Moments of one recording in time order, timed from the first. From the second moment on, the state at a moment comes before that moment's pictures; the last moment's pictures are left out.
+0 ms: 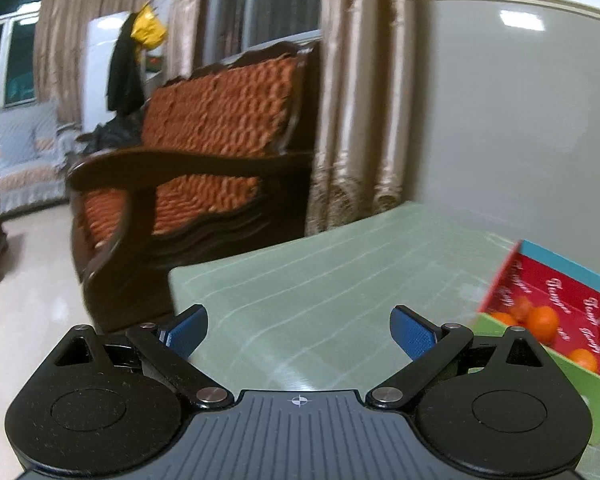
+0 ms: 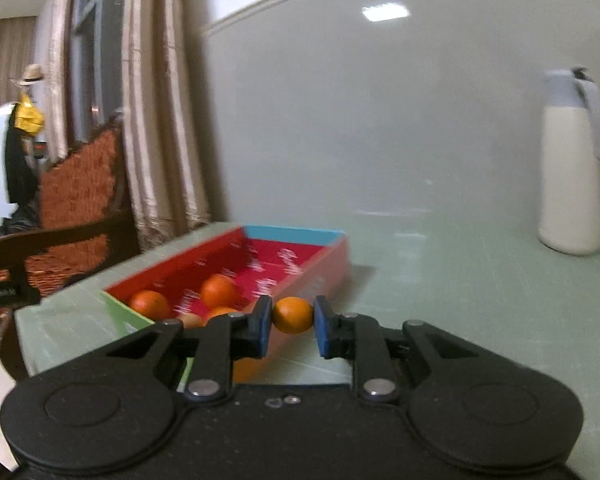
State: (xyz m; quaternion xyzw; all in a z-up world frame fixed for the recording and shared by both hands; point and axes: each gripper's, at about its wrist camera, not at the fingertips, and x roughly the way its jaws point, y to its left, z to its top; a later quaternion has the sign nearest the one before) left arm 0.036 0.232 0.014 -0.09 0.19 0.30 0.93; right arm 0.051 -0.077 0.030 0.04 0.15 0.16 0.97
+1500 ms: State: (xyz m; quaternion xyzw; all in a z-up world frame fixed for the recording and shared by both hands) left arm 0.036 0.186 0.019 -0.03 0.17 0.24 0.95; right arm 0.054 -0.094 0.045 0.04 0.10 0.10 0.99
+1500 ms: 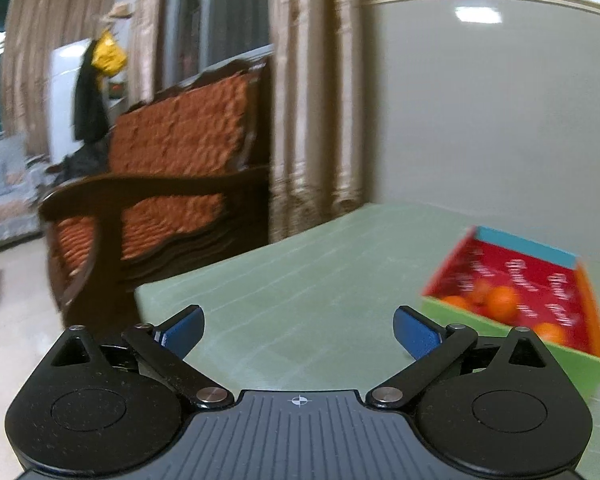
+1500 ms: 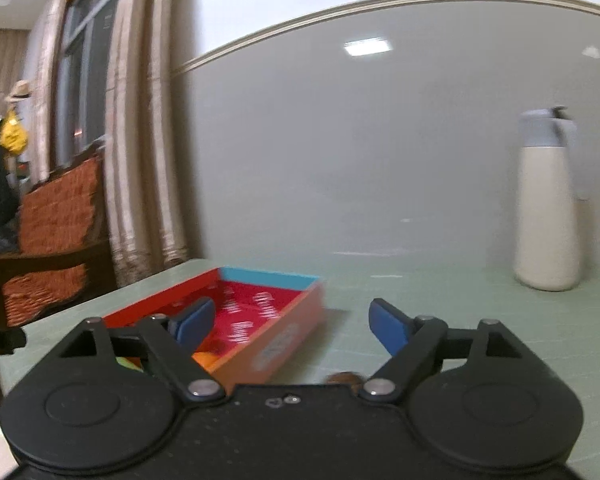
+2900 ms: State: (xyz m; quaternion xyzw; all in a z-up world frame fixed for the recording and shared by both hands) left arm 0.104 -0.074 -0.018 0.04 0.29 -0.09 0.95; right arm 0.002 -0.292 0.017 0.15 0.12 -0.14 0.97
